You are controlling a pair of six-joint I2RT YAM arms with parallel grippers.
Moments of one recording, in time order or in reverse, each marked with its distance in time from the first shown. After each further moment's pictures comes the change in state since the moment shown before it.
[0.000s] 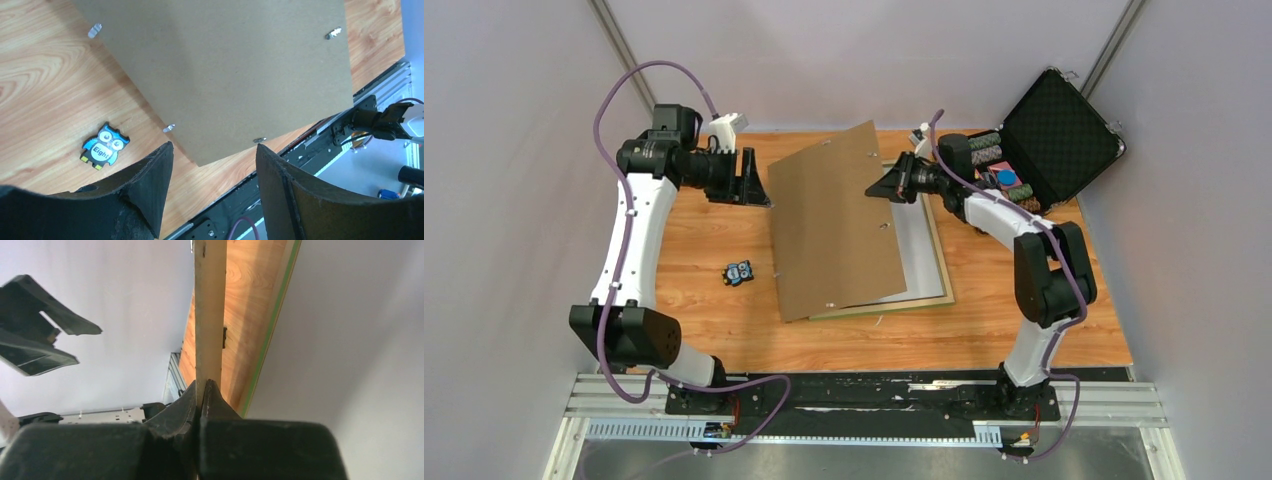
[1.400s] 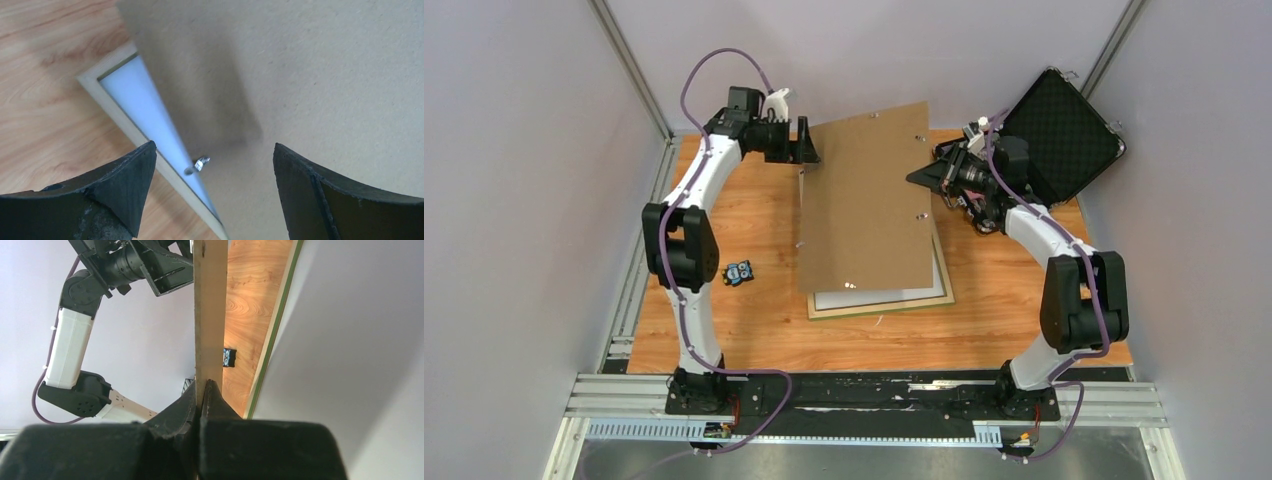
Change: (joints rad) left arm -0.116 0.563 0.201 0.560 0.018 -0.153; right arm -0.215 -0.222 -0.216 0.217 -0.078 0.135
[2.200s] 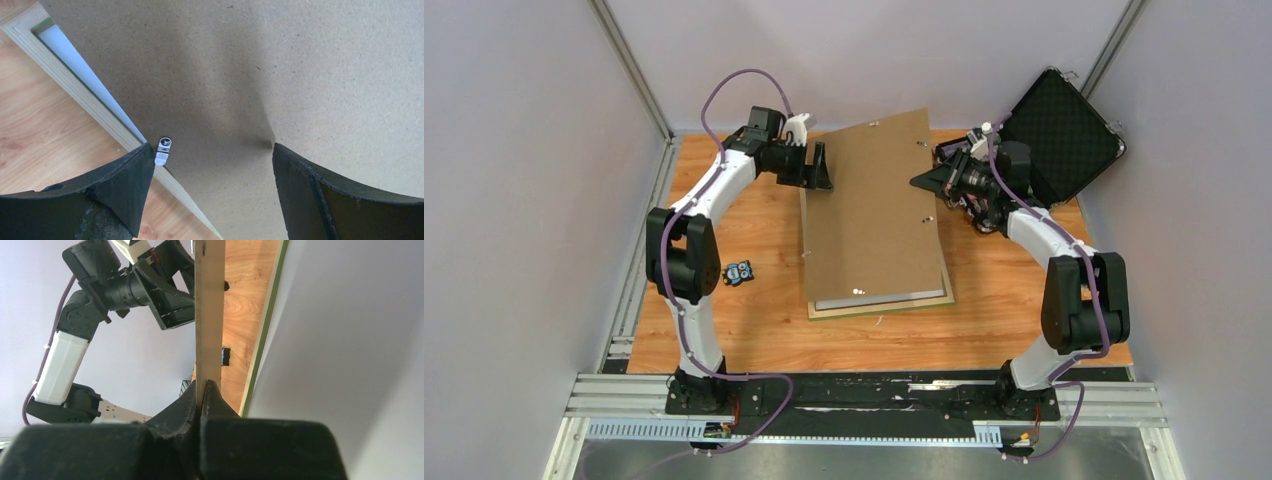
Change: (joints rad) left arm -0.106 -0.065 -0.190 0.055 -0.065 0.000; right arm -0.009 -0.008 -0.040 -0.006 0.011 -0.009
